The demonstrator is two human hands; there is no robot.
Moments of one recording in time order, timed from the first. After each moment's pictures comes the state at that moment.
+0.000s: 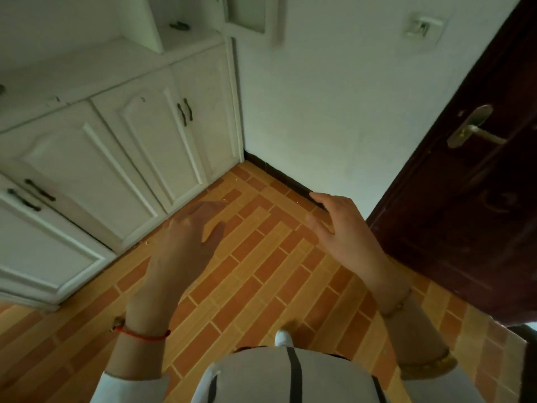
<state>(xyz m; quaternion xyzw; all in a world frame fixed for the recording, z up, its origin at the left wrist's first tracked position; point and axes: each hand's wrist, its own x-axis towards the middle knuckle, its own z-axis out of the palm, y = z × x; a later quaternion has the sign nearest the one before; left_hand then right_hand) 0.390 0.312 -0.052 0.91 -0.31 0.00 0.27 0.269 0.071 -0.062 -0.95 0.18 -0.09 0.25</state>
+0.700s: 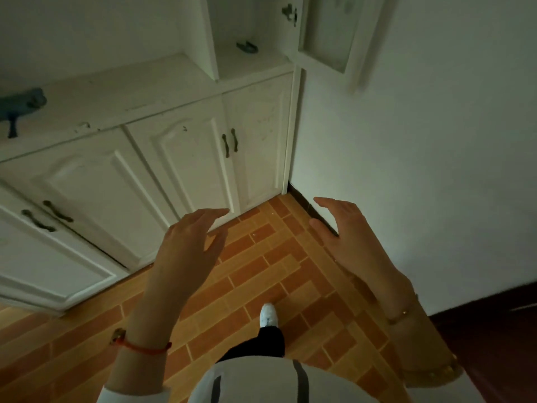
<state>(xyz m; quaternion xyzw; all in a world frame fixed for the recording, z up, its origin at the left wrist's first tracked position) 0.660 0.188 -0.064 0.95 -0.16 0.03 0.26 0.621 -0.076 -0.076 -0.96 0.07 -0.05 0.28</state>
